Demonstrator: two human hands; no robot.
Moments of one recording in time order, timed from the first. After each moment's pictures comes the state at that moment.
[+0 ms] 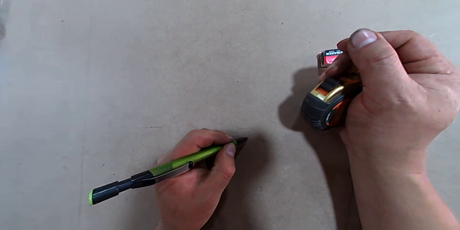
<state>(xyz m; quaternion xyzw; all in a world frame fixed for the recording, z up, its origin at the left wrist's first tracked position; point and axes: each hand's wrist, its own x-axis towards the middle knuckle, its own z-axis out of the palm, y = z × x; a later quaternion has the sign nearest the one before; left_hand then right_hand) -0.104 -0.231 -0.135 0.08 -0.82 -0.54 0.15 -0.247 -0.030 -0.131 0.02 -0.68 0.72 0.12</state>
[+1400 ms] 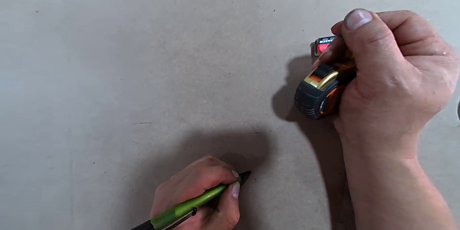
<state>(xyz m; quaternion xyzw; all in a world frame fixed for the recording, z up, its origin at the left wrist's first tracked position) -0.063 -0.232 -0.138 -0.01 -0.84 -0.54 0.08 -0.250 -0.030 -0.132 0.02 -0.68 0.72 0.12</state>
